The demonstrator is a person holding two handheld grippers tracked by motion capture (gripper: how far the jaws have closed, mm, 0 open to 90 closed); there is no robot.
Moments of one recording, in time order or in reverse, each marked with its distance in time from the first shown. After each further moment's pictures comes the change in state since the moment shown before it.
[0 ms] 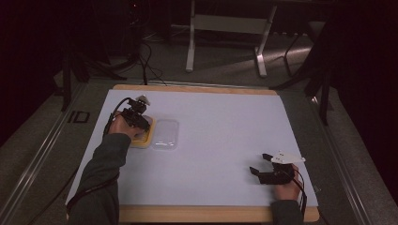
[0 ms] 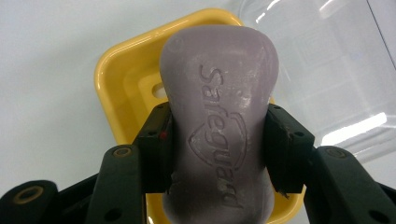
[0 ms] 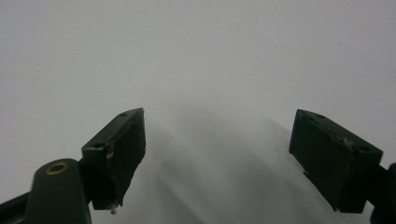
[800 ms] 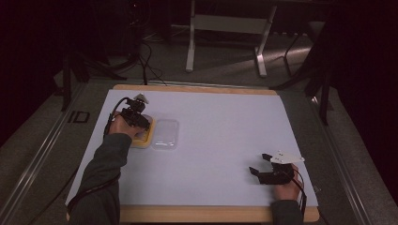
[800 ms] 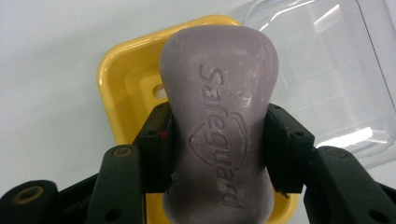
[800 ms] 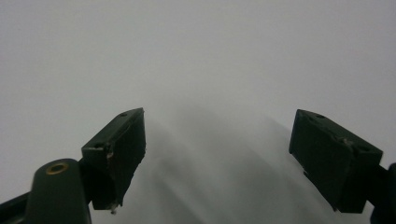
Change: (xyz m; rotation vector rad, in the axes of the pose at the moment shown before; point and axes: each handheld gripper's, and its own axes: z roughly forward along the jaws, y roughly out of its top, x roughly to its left) left arm 0.002 0.001 -0.001 -0.013 -0.018 -0.071; right arm 0.001 0.000 0.001 0.011 -0.002 -0.006
